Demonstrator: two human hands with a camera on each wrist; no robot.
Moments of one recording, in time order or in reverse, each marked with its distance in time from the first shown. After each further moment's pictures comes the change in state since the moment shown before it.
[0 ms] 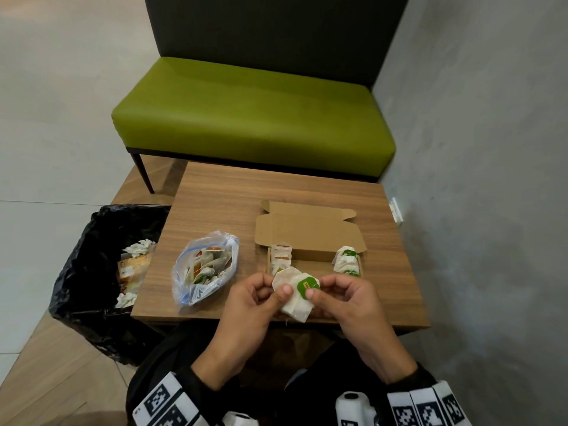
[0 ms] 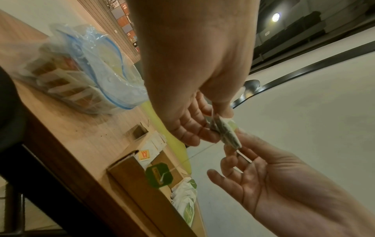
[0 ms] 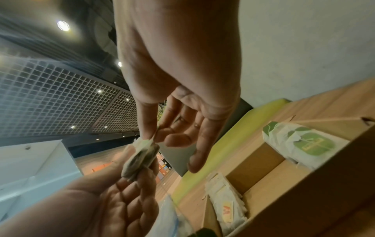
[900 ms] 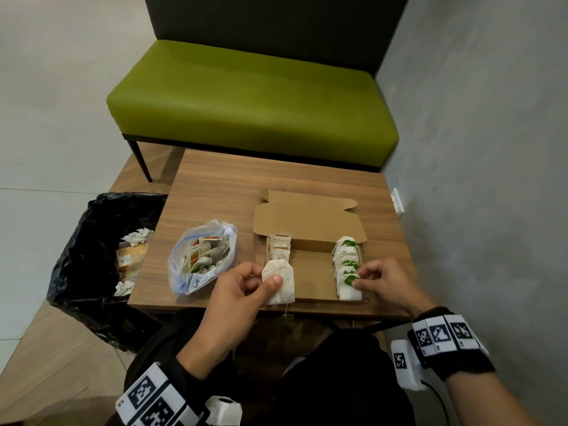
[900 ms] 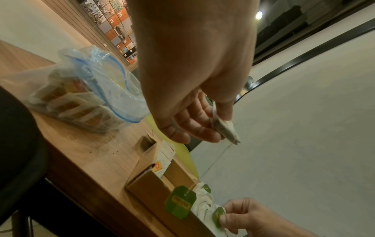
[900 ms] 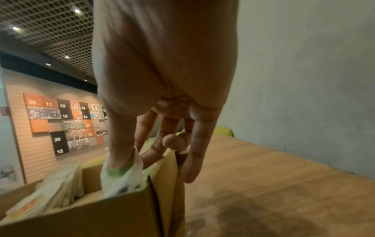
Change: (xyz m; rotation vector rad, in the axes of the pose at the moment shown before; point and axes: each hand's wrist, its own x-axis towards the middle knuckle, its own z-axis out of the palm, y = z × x) left_hand 0.004 -0.005 -0.017 0.176 0.020 0.026; right_hand 0.070 0.030 -0.112 -0.834 -0.055 0.201
